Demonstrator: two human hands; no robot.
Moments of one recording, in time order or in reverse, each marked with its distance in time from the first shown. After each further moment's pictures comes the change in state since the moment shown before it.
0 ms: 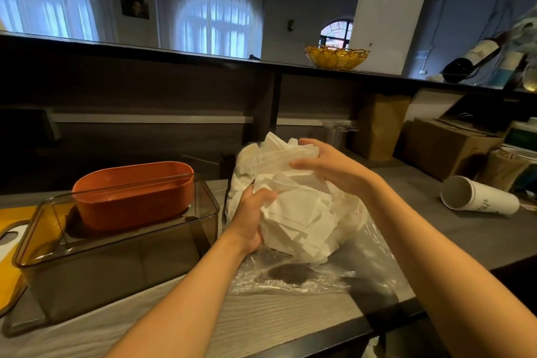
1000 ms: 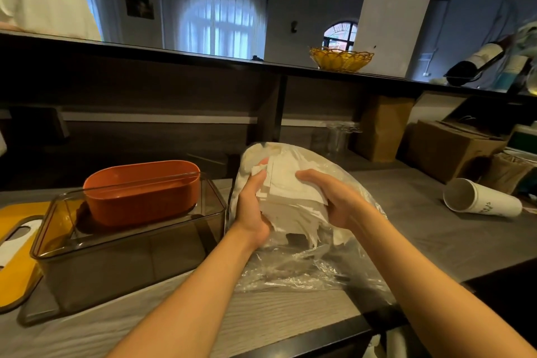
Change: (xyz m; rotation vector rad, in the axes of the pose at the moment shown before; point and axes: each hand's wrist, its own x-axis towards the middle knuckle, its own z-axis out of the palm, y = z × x) left_hand -0.006 0.013 0.009 -0.269 0.045 -0.036; right_hand -0.037 0.016 0.035 0.523 0.009 0.335
